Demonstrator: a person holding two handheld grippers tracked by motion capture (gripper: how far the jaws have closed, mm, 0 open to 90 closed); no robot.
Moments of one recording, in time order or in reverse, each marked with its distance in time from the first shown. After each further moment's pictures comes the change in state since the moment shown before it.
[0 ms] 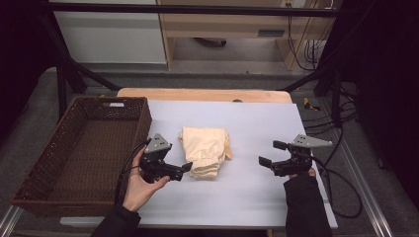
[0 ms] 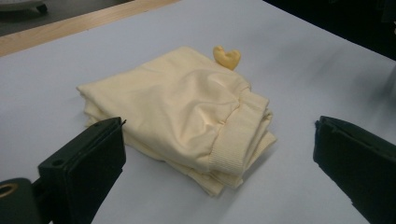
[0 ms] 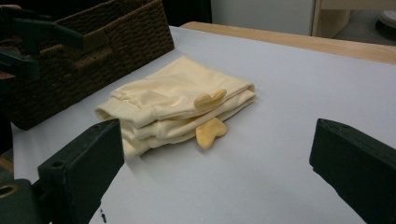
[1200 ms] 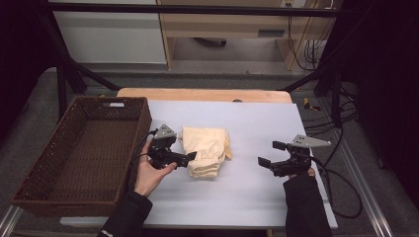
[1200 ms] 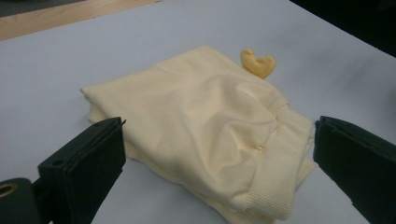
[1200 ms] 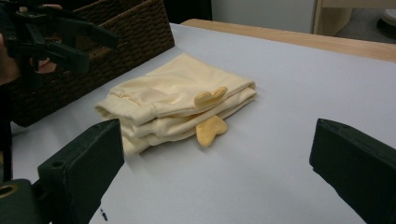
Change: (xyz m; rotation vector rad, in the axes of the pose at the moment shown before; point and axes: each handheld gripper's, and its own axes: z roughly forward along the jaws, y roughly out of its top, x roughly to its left) left arm 0.027 0.007 0.041 0.027 0.014 -0.076; right arm 0.000 -0.001 0.002 0.010 0.003 -0.006
